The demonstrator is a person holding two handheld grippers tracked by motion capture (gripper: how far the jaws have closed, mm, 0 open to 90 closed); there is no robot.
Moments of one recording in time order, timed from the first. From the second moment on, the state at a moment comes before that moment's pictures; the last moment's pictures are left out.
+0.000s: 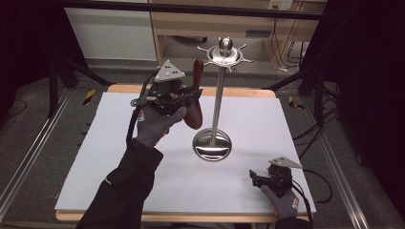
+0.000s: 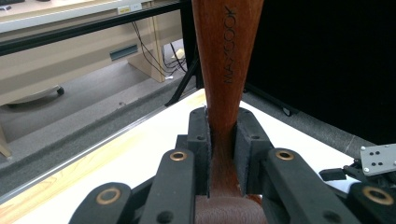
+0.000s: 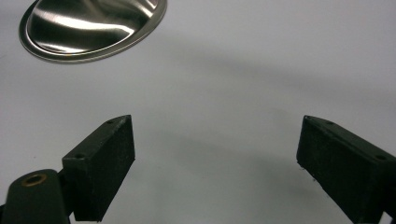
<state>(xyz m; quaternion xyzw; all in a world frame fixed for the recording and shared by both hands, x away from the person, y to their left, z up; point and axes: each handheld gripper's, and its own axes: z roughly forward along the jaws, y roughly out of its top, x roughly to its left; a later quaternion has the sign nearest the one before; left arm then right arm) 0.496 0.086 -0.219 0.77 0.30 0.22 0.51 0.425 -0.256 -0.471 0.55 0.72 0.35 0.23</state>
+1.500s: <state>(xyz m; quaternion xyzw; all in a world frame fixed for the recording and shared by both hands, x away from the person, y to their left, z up) 0.519 0.082 -0.223 0.79 0.20 0.31 0.49 0.424 -0.256 -0.471 0.55 0.72 0.35 0.23</state>
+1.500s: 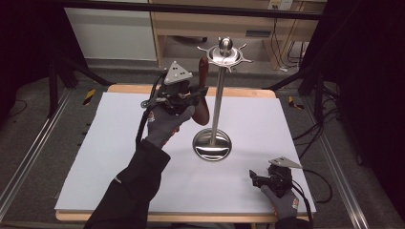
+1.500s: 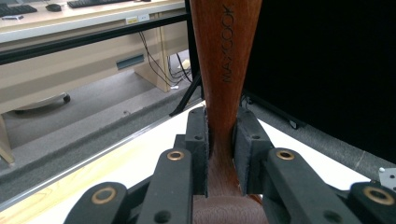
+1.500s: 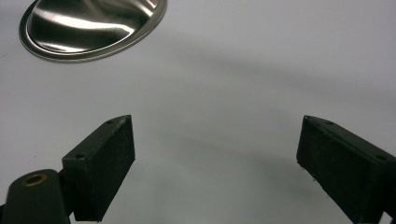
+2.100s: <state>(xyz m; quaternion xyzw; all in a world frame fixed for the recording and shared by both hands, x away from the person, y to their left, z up) 0.496 0.091 -0.240 0.74 0.28 0.28 0.54 0.424 -0.256 -0.471 0.55 0.72 0.35 0.23</state>
